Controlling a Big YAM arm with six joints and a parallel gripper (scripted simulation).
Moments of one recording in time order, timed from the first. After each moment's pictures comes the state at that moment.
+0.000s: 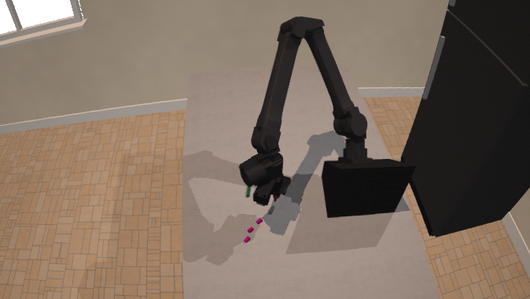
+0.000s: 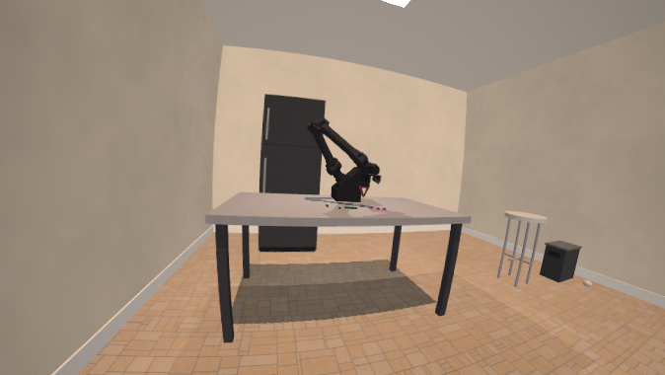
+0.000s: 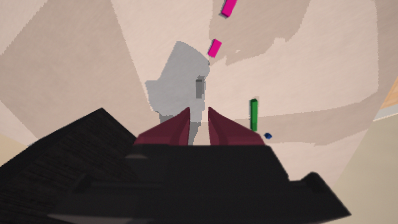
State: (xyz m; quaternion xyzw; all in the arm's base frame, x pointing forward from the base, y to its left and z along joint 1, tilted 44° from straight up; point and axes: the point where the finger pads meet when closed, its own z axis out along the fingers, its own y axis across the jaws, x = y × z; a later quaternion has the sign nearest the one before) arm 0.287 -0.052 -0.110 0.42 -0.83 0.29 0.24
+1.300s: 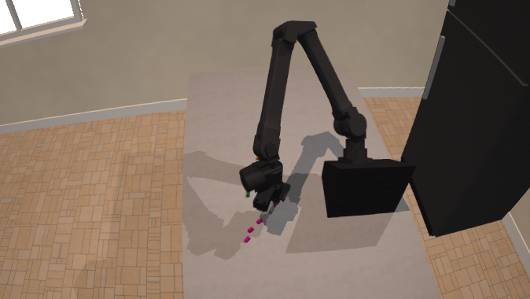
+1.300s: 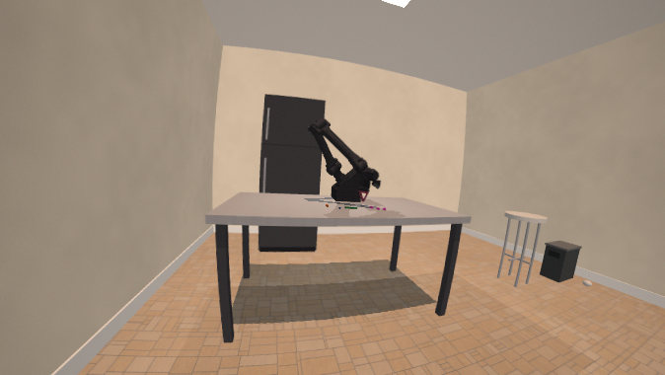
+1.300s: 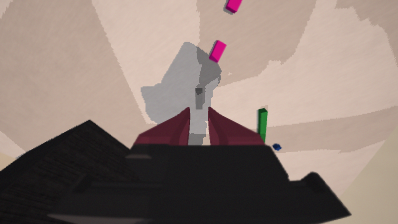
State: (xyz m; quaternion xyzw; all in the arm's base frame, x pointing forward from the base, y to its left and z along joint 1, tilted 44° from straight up) arm 0.282 -0.074 -0.135 0.41 -0.83 0.29 0.24
